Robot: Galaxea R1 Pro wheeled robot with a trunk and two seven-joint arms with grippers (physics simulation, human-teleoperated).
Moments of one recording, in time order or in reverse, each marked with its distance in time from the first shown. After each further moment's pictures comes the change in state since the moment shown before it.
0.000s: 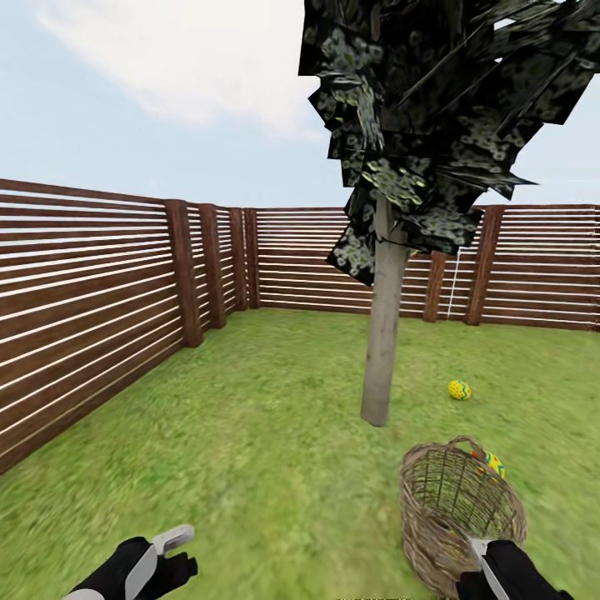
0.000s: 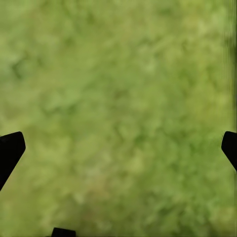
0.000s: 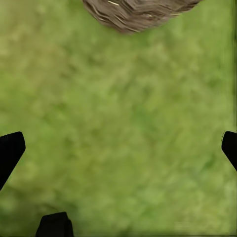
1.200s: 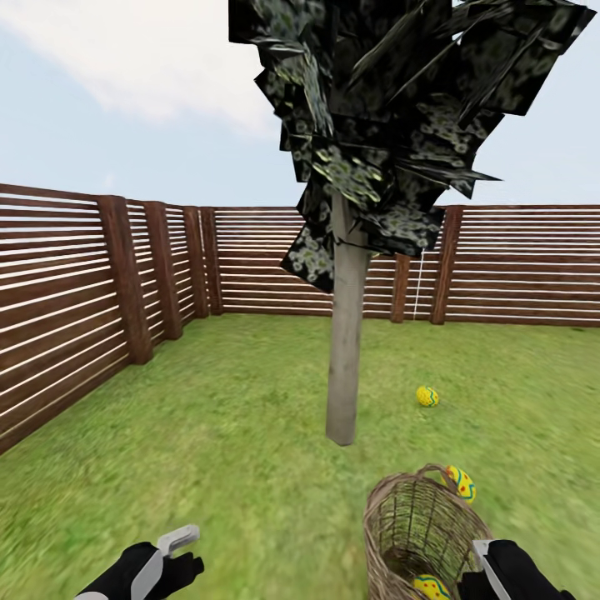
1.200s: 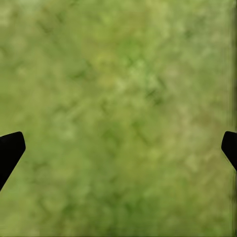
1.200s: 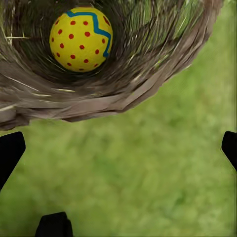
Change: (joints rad) left arm 0.000 -0.020 0.001 0.028 -0.001 -0.078 0.000; right arm 0.000 -0.004 -0.002 0.000 -0.002 0.002 0.000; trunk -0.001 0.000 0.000
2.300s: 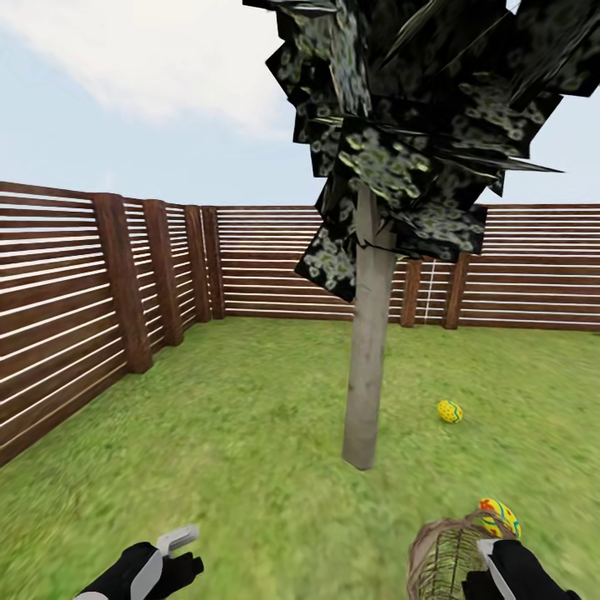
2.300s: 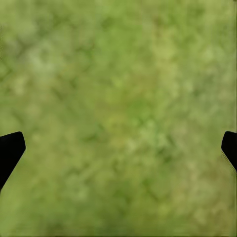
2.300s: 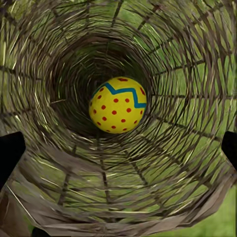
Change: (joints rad) left arm 0.000 0.001 0.000 0.001 0.001 -0.002 0.000; right arm 0.000 -0.014 -0.004 -0.002 -0.002 -0.001 0.002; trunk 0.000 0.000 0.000
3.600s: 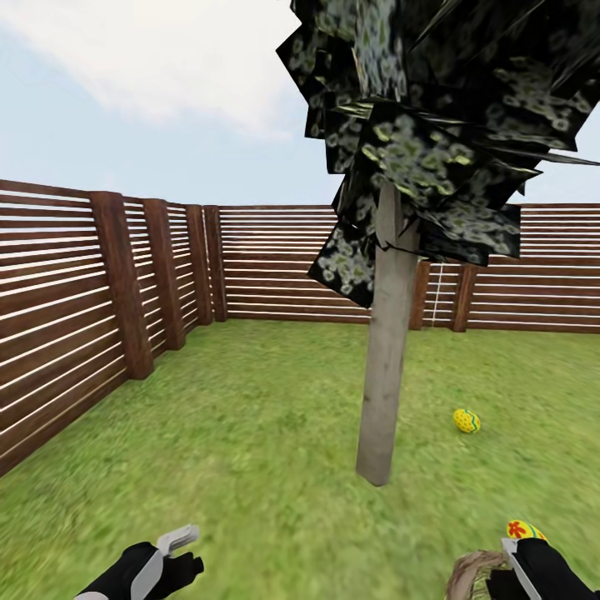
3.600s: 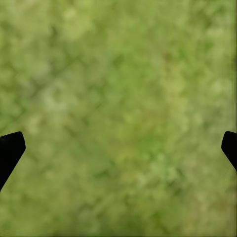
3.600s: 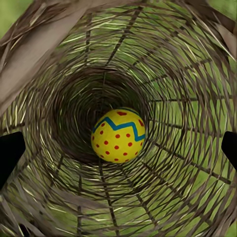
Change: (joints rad) left arm 0.000 -0.001 -0.001 0.000 -0.002 -0.003 0.001; right arm 0.000 -0.068 -0.023 -0.005 -0.006 0.006 0.003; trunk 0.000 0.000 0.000
